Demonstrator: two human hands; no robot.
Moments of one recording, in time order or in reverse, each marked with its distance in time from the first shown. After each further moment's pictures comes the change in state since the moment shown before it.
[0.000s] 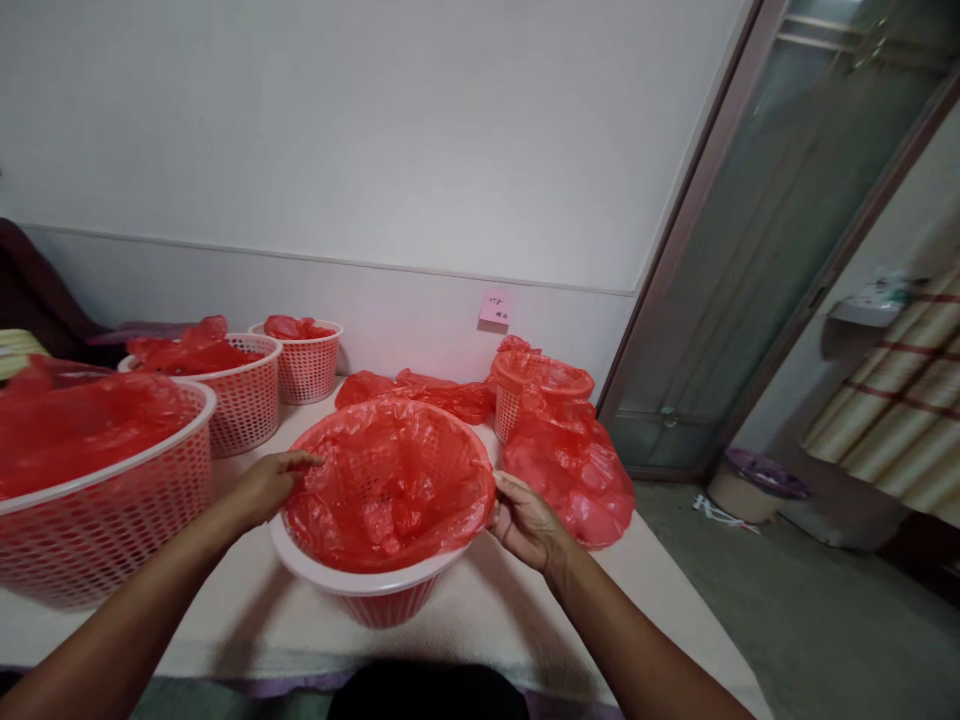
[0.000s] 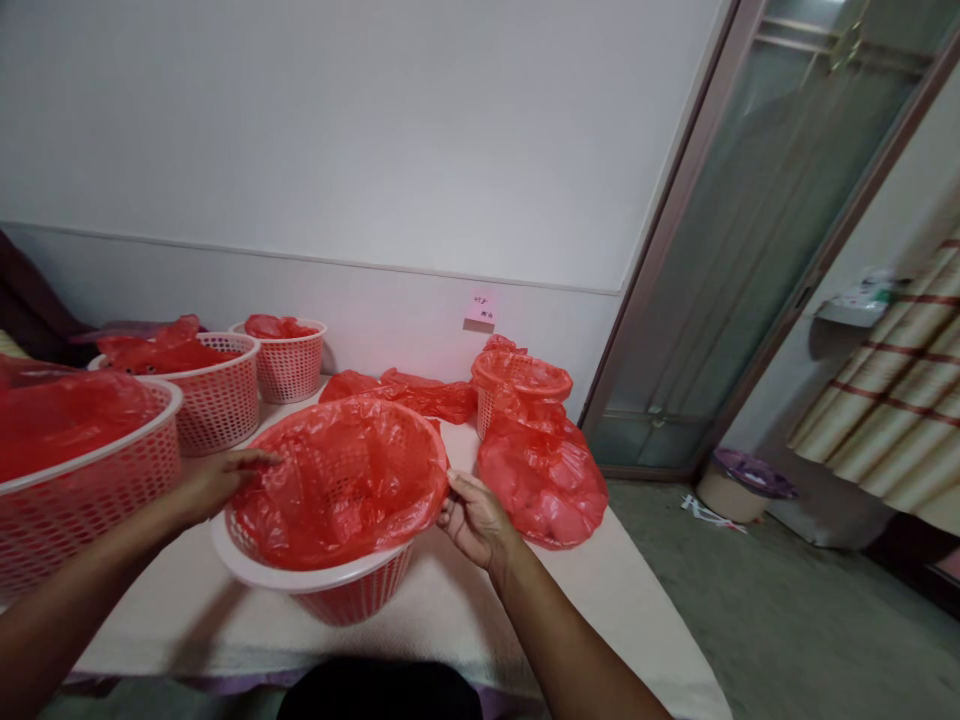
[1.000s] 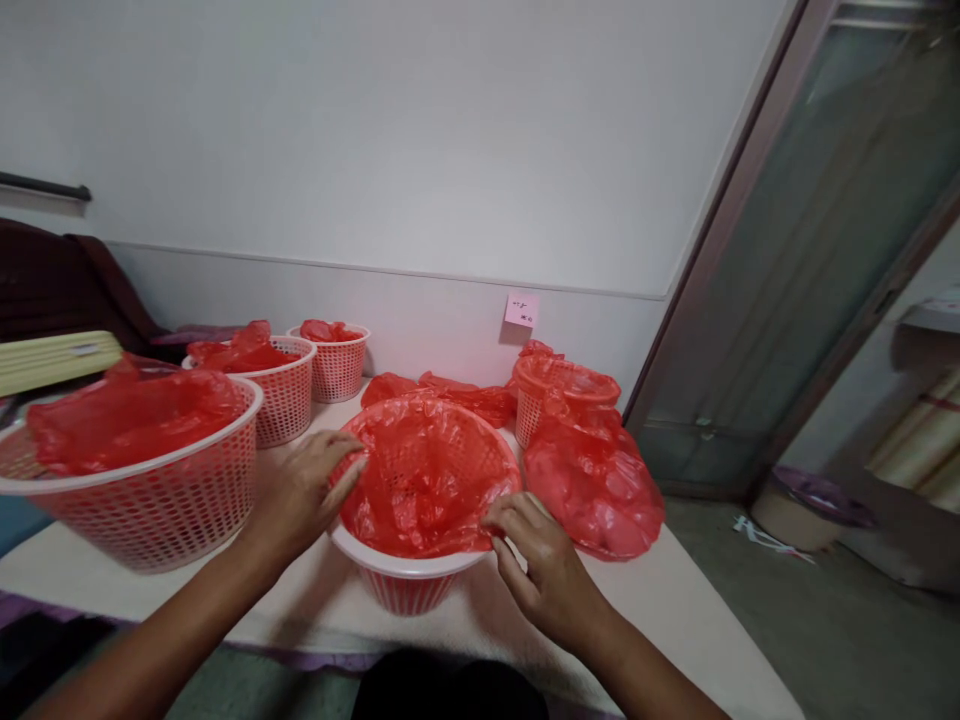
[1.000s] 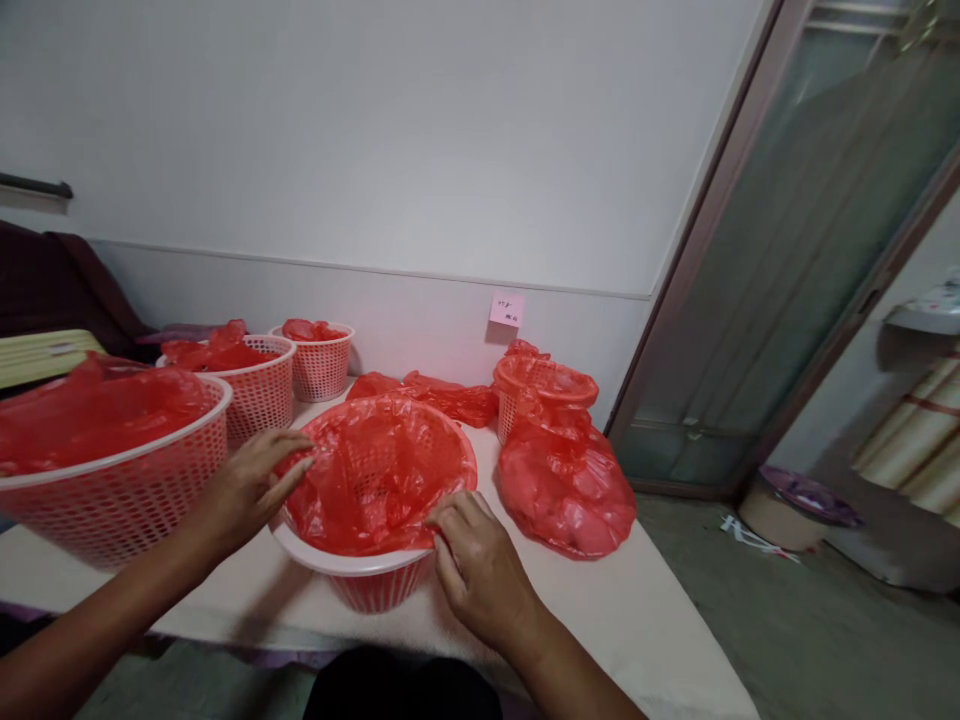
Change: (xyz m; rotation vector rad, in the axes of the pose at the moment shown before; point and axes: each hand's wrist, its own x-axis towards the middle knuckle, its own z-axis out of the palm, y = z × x) left_hand -0.080 0.063 0.002 0.466 0.211 0.596; right_hand -0.072 0.000 0.048 -1.520 -0.229 -0.911
